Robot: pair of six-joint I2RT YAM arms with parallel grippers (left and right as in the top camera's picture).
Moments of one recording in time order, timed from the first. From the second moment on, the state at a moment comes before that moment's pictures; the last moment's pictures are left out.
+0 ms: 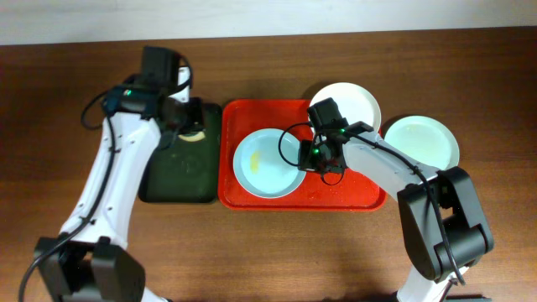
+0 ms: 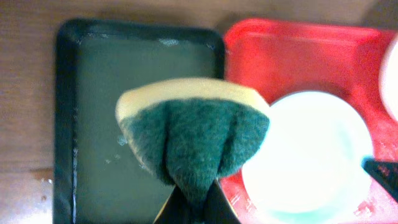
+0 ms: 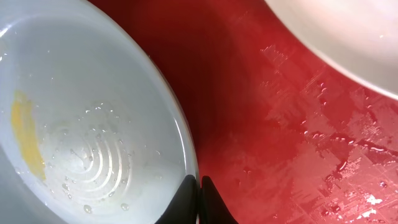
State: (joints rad) left arm -0.17 1.72 1.60 -1.03 0.04 -0.18; right arm 0.38 1.89 1.17 -0.56 -0.19 0.53
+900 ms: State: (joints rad) left arm -0.43 2.07 1.66 -1.02 0.05 -0.25; right arm 0.38 1.89 1.17 -0.57 -0.19 0.53
